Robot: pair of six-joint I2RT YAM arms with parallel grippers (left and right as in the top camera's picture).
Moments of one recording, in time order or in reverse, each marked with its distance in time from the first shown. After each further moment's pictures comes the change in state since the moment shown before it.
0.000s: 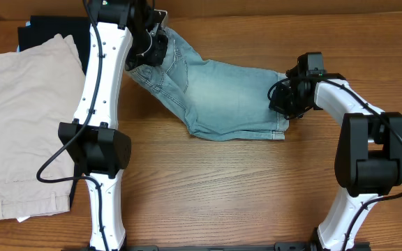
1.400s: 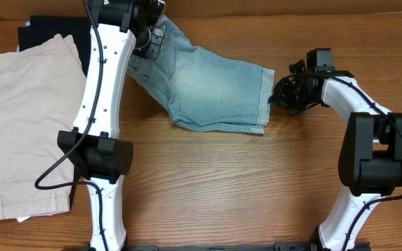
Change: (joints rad) left arm -0.040 -0.052 0.039 0.026 -0.283 0.063; right arm -0.037 0.001 0.035 -0.004 -0.146 -0.048
